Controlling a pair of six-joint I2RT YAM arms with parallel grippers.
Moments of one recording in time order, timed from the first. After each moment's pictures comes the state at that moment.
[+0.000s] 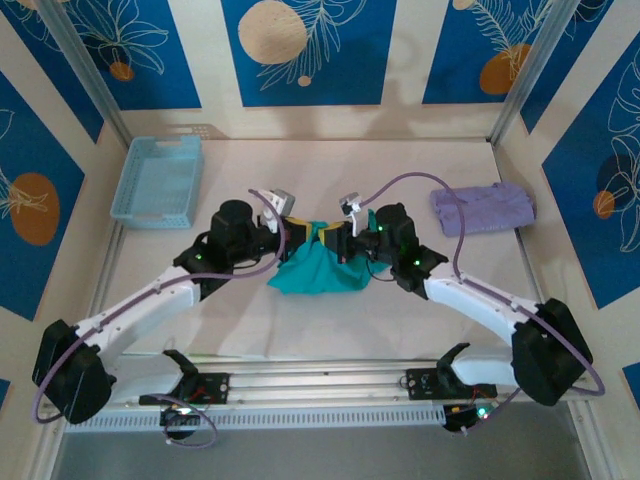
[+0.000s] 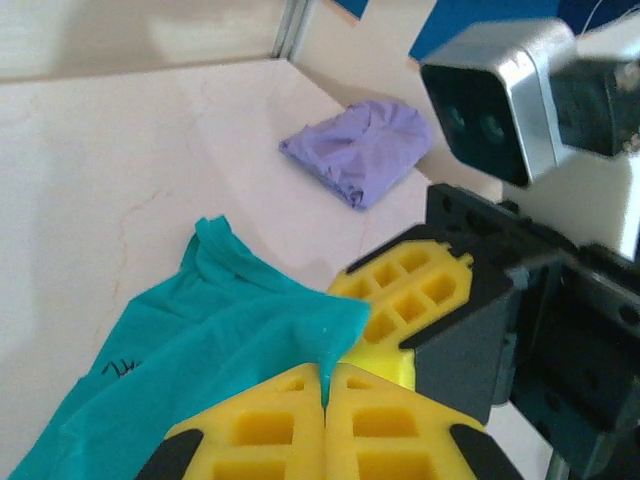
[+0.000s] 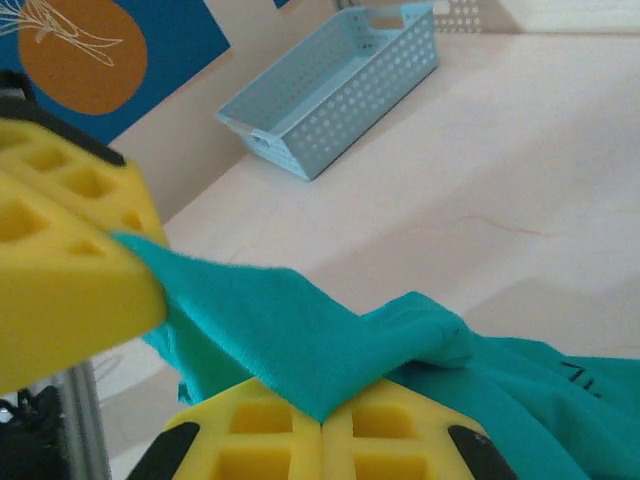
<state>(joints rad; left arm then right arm) -0.67 1.17 0.87 0.00 0.32 -0.30 0.66 1.23 0.75 0.15 -0.32 0.30</state>
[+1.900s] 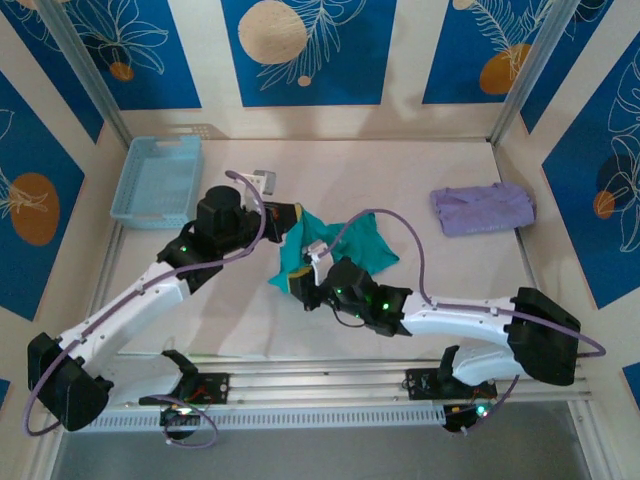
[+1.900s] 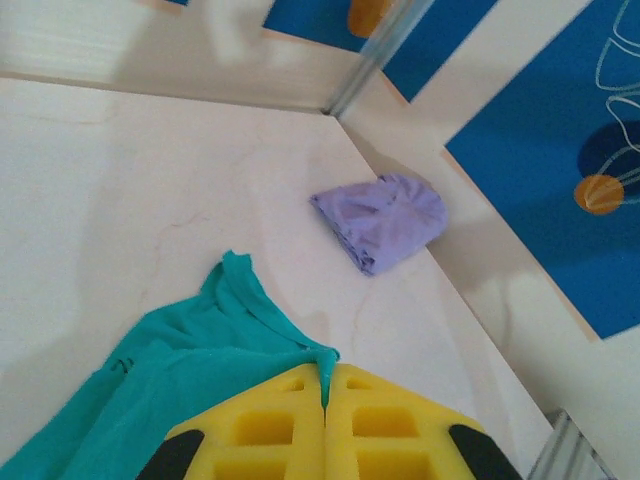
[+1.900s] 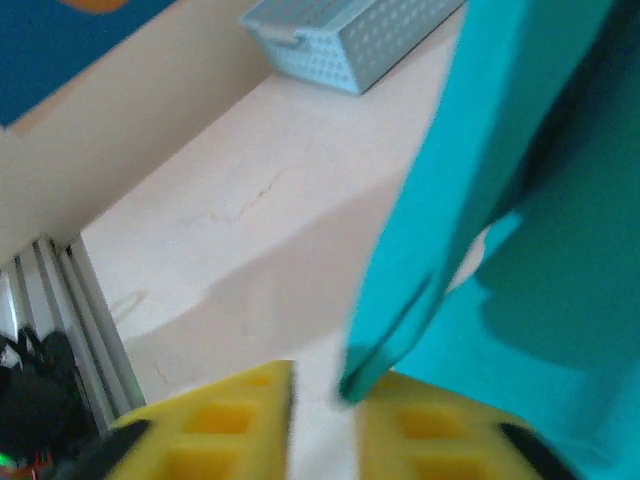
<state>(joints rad) -0.61 1.14 1.00 -0.14 0.23 -0.53 1.12 1.30 0.65 0.26 0.10 0.44</state>
